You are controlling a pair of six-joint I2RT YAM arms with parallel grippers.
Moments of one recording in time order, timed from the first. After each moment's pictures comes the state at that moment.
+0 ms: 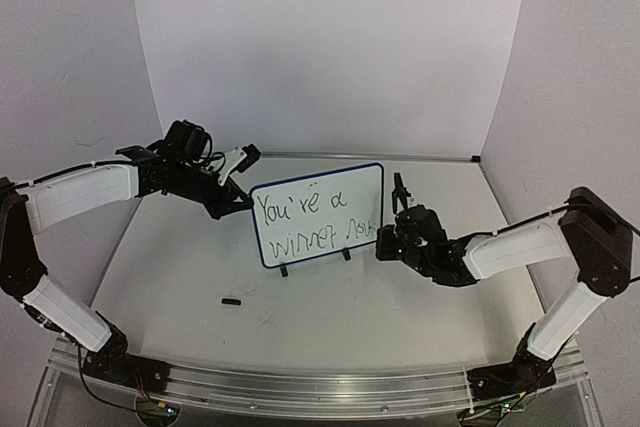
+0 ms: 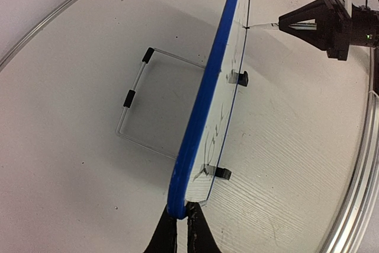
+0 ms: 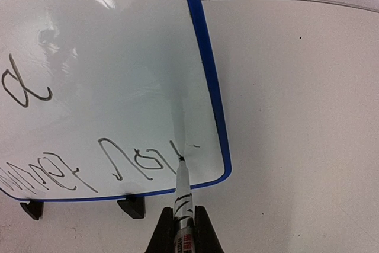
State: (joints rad) left arm -0.54 1.46 1.14 -0.47 0.37 0.25; right arm 0.82 1.63 0.71 0.37 0.42 0.50
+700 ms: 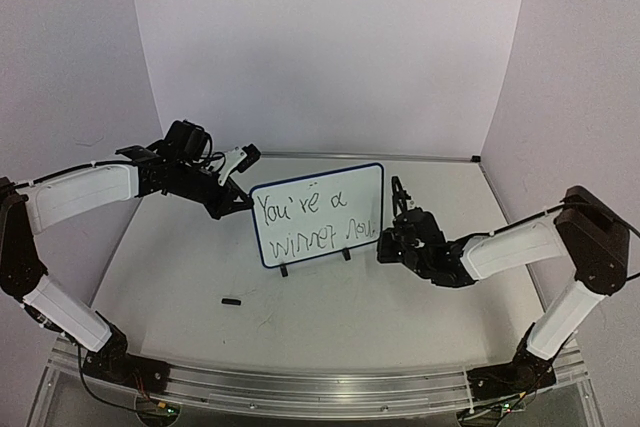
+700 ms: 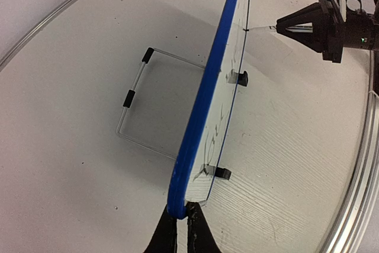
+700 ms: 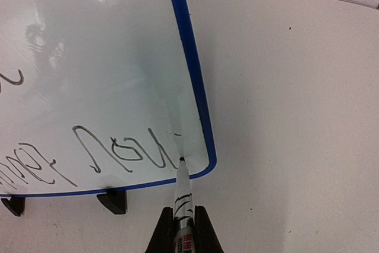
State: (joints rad) left arm -0.54 1.46 1.14 -0.47 0.37 0.25; right arm 0.82 1.65 0.71 0.35 0.46 0.50
